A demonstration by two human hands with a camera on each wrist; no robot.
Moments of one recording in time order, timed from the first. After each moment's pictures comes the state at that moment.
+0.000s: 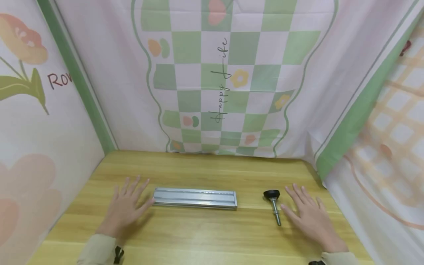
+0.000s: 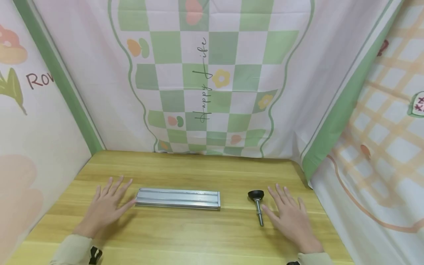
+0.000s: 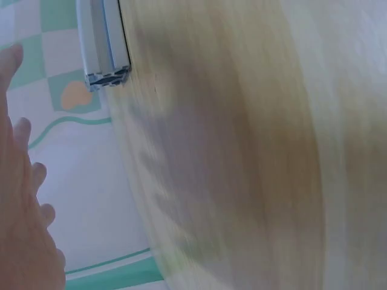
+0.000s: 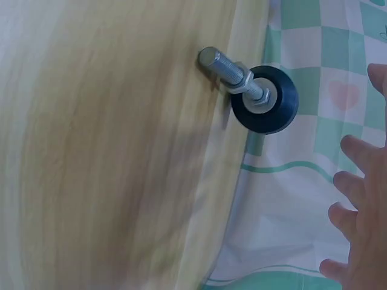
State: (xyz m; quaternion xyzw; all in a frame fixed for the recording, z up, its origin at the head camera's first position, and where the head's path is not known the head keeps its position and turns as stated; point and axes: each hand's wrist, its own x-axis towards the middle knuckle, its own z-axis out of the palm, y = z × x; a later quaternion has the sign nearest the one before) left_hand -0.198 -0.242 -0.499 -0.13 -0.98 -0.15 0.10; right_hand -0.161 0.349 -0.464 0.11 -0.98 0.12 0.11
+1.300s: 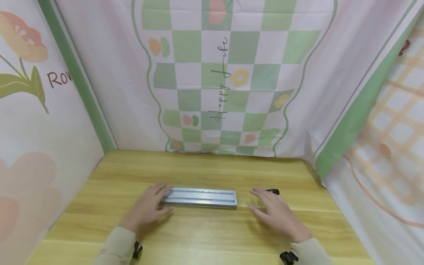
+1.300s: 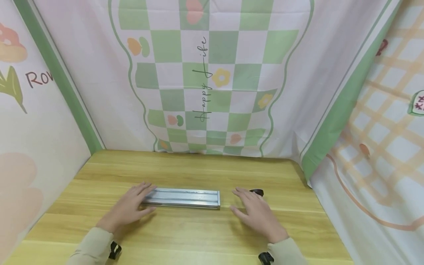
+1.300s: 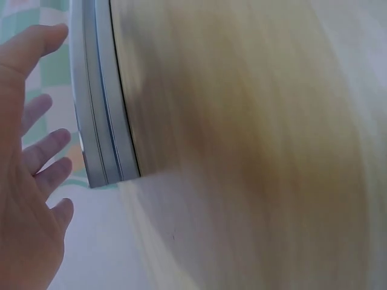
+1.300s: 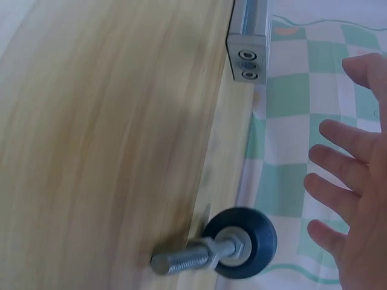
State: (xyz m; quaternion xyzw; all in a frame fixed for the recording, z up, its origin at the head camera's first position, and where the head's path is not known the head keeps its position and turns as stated) left_hand -0.214 -0.188 -0.509 -0.29 -0.92 -0.20 0.14; right_hand -0.184 0.269 -0.472 0.24 -0.95 0.17 0.11
